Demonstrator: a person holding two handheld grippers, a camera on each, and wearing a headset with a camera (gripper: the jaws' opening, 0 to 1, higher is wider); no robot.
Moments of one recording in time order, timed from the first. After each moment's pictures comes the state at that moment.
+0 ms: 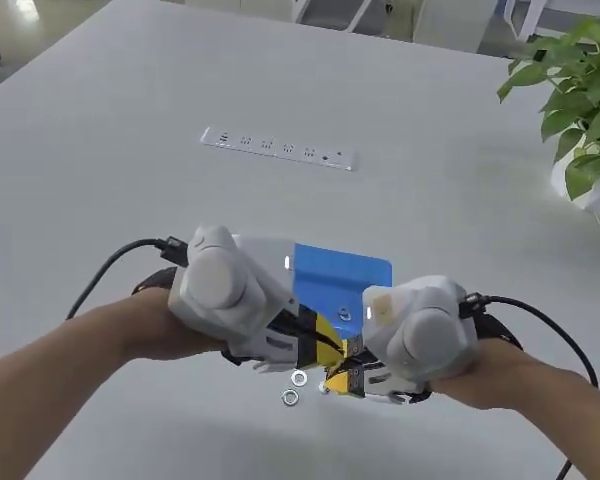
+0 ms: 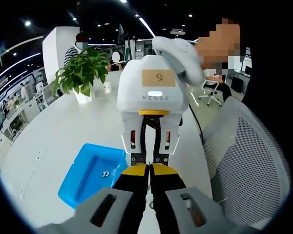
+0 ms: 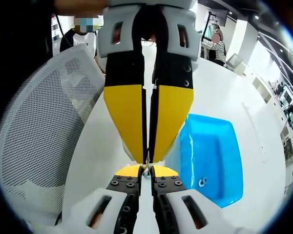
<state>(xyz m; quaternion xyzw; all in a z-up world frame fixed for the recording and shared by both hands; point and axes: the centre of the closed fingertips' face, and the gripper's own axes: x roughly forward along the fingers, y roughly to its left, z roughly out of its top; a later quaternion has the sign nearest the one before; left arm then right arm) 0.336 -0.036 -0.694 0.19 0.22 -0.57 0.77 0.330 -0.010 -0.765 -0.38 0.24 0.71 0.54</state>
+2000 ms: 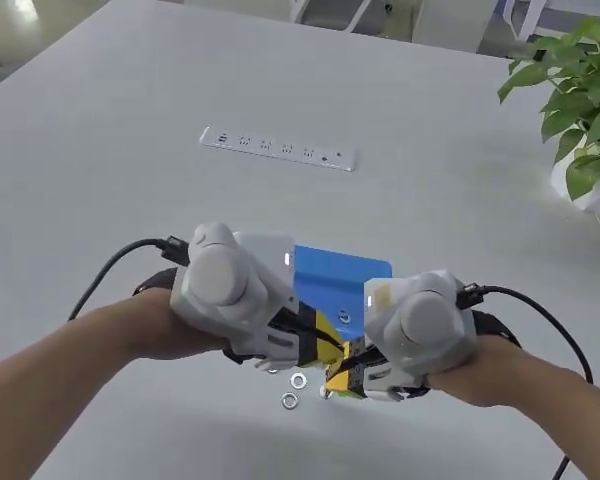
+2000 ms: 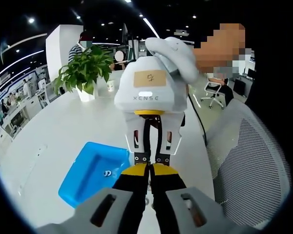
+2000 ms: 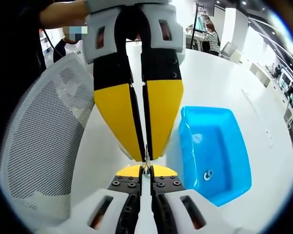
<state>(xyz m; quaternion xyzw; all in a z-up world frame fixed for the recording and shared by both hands) 0.344 -0.034 -0.695 0.18 0.23 -0.56 0.77 0.332 -0.012 -0.768 -0.34 0.29 0.70 0.56</state>
